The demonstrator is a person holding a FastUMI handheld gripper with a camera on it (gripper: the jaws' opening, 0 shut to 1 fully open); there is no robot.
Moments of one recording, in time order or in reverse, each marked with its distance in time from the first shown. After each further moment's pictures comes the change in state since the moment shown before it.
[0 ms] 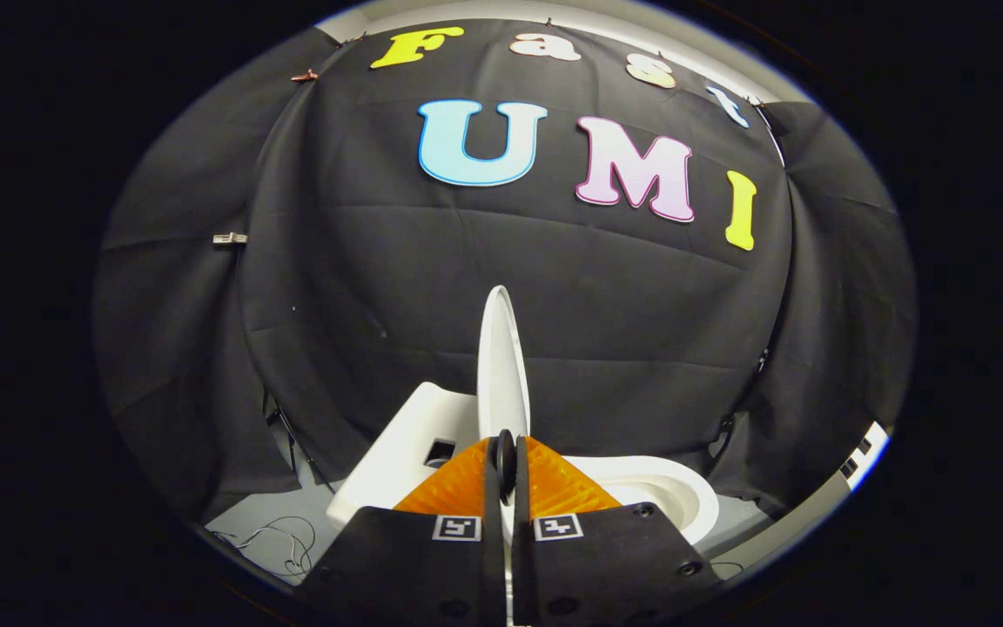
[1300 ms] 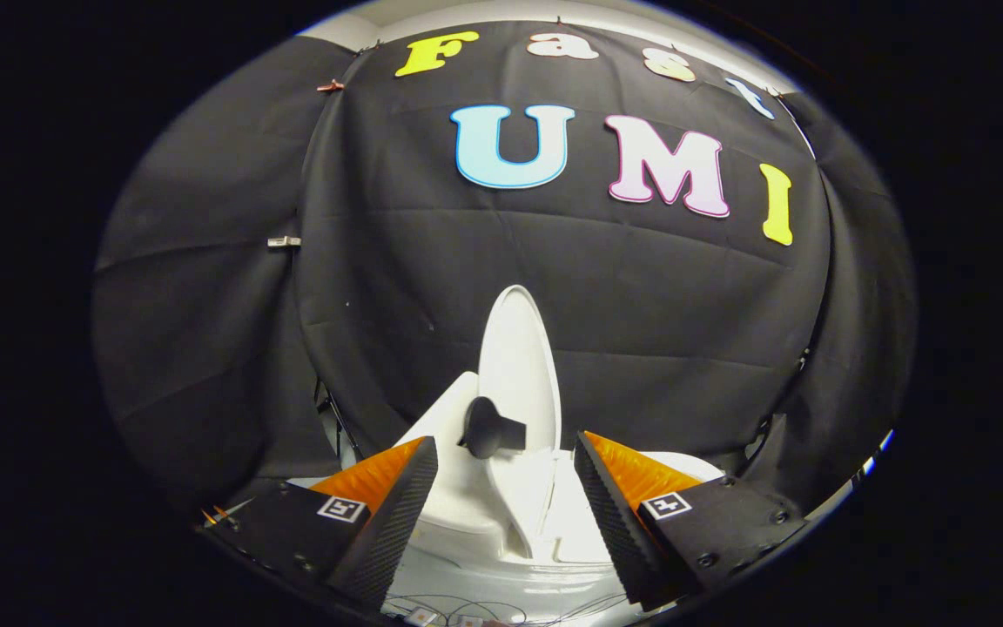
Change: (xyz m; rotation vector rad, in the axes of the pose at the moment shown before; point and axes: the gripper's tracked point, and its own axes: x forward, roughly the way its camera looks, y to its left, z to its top) arm -0.042 -0.018 0.004 -0.001 0.021 0.199
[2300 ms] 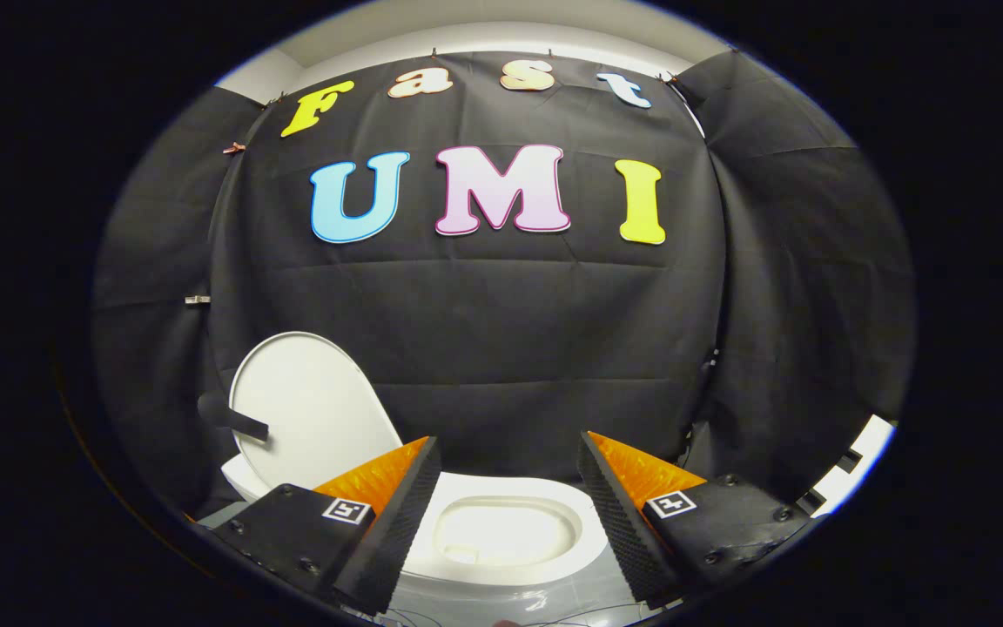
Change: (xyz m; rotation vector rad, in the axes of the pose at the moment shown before) arm -0.053 -0.312 0.001 0.086 -0.160 -0.186
